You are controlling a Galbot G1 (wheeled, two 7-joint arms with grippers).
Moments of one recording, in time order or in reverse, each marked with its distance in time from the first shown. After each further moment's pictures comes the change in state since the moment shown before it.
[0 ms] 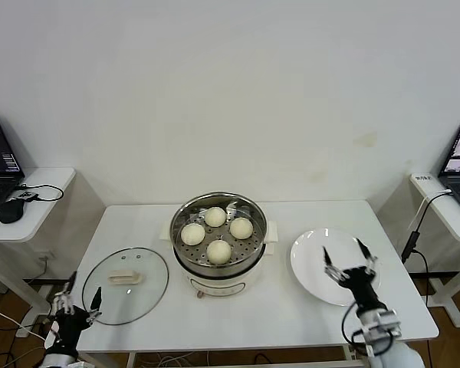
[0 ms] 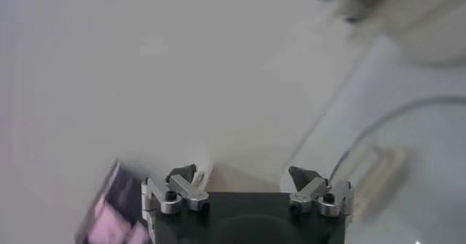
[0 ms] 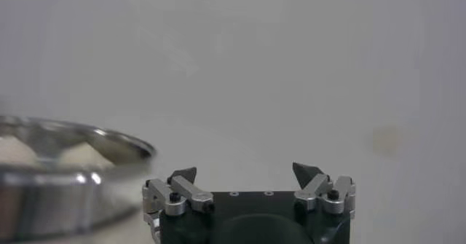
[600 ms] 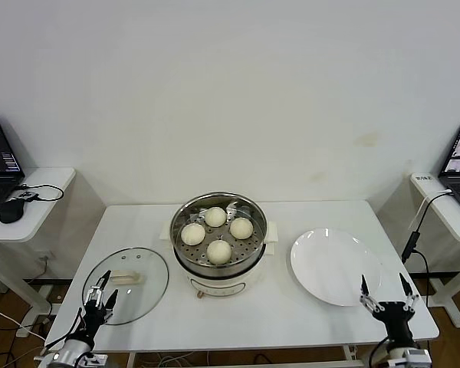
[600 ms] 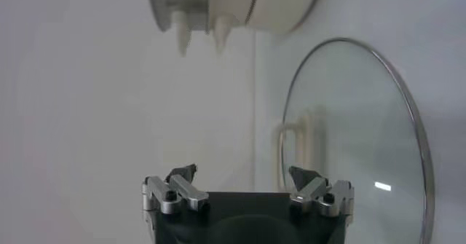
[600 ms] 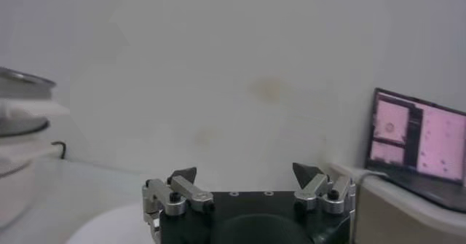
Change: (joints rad) left arm -0.147 0.052 0.095 0.147 0.308 0.012 0.065; right arm -0.117 0.114 0.155 -0.026 -0.045 0.071 0.012
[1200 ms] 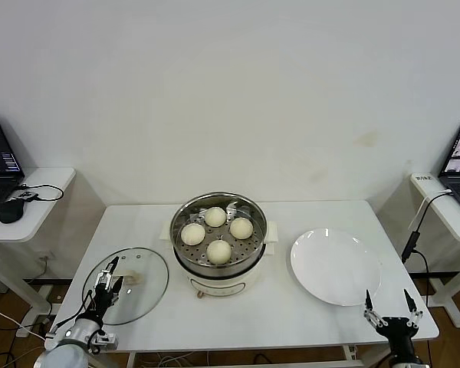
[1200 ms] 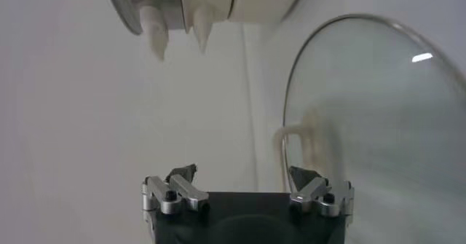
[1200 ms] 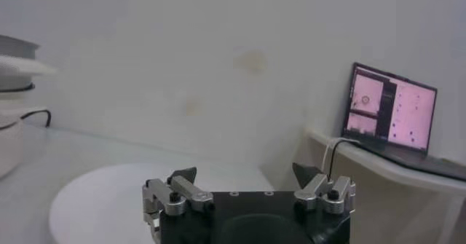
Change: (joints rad) left arm -0.158 0.008 0.070 0.105 0.049 0.020 0.020; right arm -0.038 0.038 0.022 -0.021 -0.029 0.017 0.000
